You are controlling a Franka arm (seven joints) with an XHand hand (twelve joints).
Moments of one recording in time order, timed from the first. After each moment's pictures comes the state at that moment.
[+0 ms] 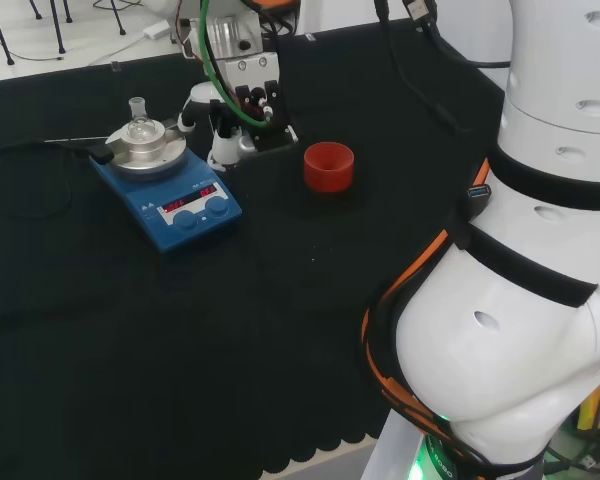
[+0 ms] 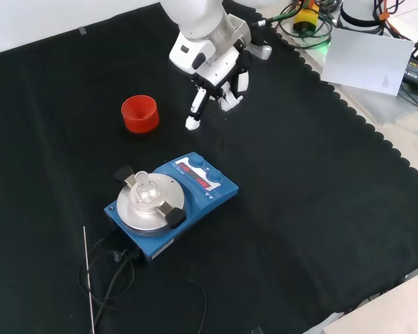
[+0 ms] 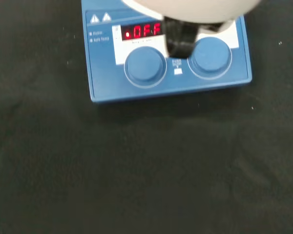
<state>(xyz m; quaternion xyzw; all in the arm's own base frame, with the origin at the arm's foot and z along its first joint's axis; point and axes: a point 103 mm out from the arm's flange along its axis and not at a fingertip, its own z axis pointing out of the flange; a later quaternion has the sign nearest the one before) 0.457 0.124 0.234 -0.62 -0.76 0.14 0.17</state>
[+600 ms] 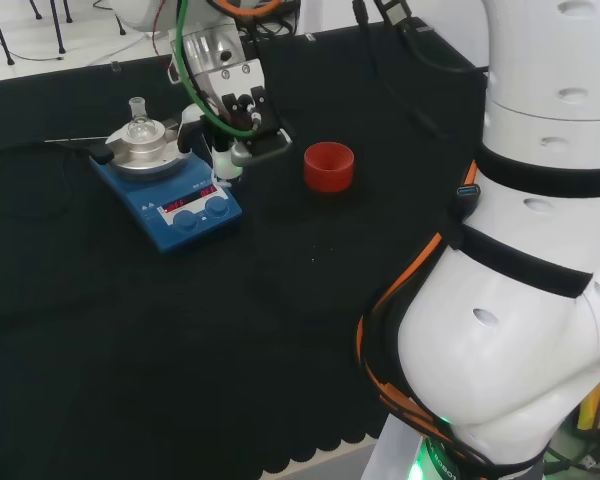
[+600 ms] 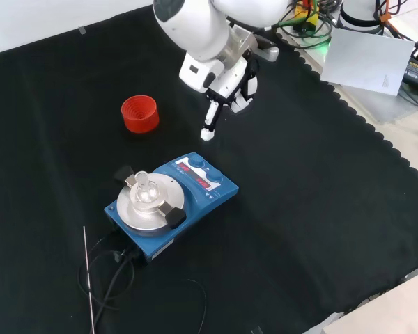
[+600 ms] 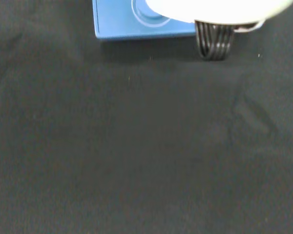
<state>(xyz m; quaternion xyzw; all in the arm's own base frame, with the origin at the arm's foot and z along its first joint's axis) 0.442 0.136 0.224 -0.59 -0.75 0.22 0.19</state>
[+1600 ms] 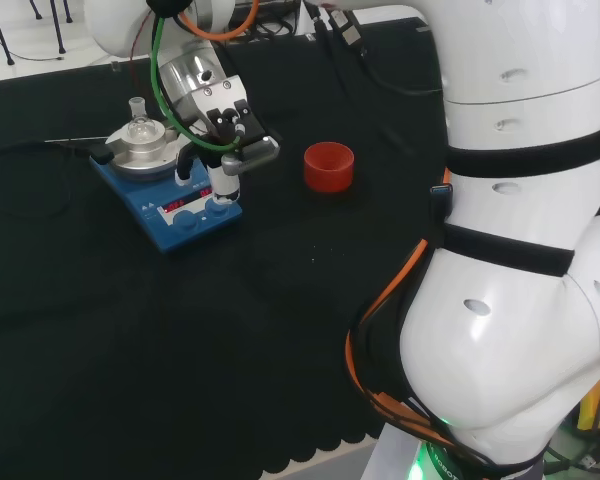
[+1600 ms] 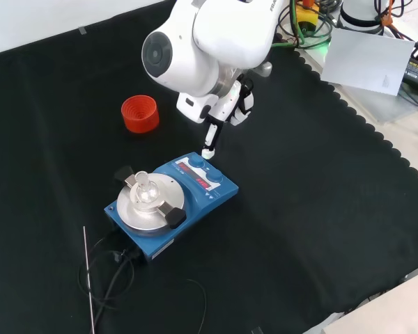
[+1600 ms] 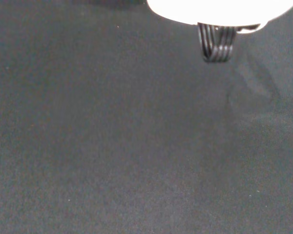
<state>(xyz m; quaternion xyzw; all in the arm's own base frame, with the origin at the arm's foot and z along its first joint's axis) 0.456 0.141 0.191 -0.56 -0.74 0.31 0.22</state>
